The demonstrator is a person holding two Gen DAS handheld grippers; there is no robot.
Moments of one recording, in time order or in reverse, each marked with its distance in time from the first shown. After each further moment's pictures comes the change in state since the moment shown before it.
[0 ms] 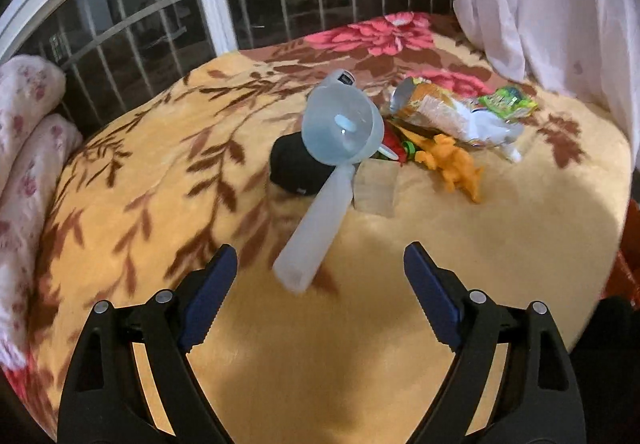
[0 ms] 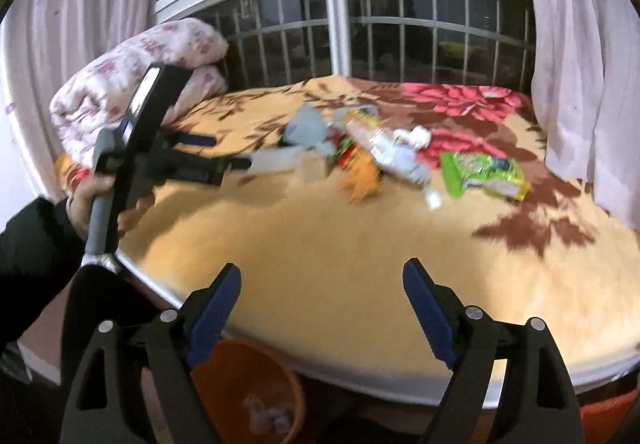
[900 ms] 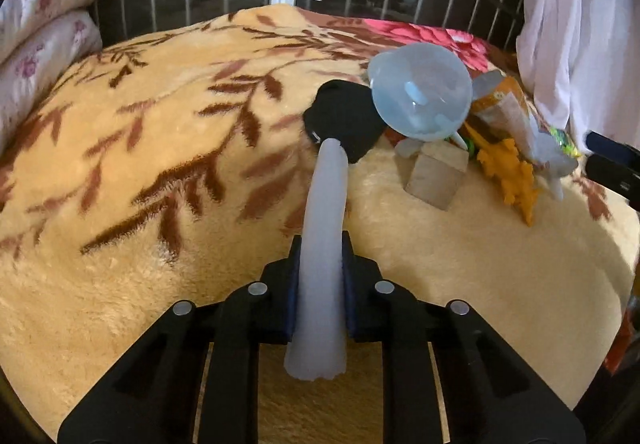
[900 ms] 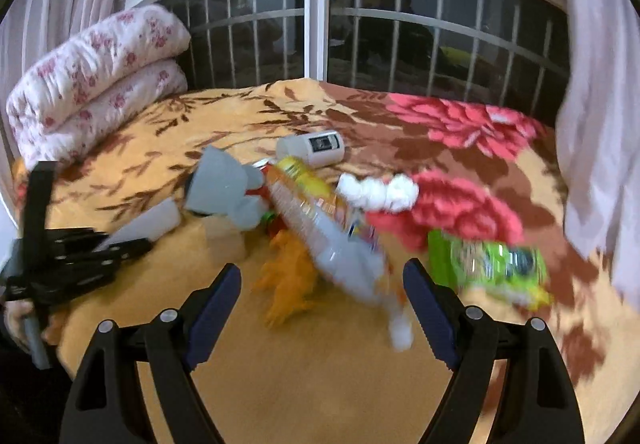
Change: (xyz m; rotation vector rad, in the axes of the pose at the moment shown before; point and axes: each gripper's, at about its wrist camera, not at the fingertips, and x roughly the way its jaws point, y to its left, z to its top) left arm 0.033 0.037 -0.038 -0.328 -0.001 -0.036; right arm 0.121 -0.045 0.092 -0.096 0.026 -0.070
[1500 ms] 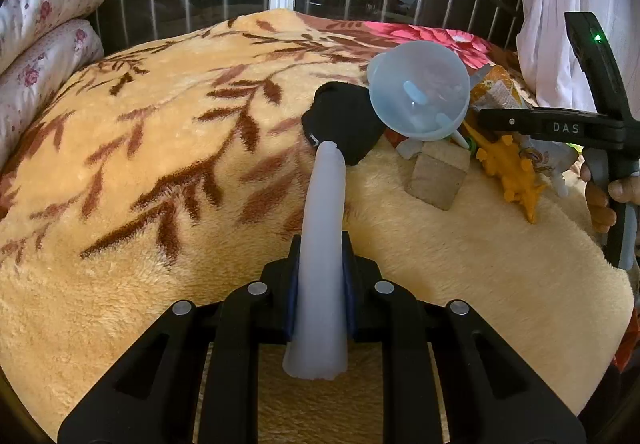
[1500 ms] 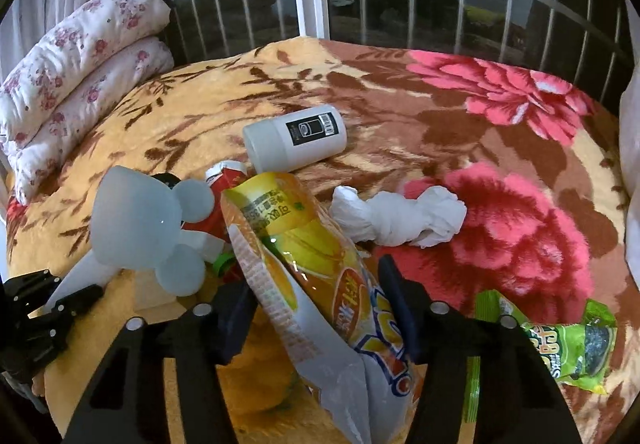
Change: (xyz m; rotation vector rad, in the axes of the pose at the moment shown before) left arm 0.002 -0.009 -0.004 0.026 -0.019 0.031; right arm 0.100 -0.020 0.038 0.057 0.143 0.088
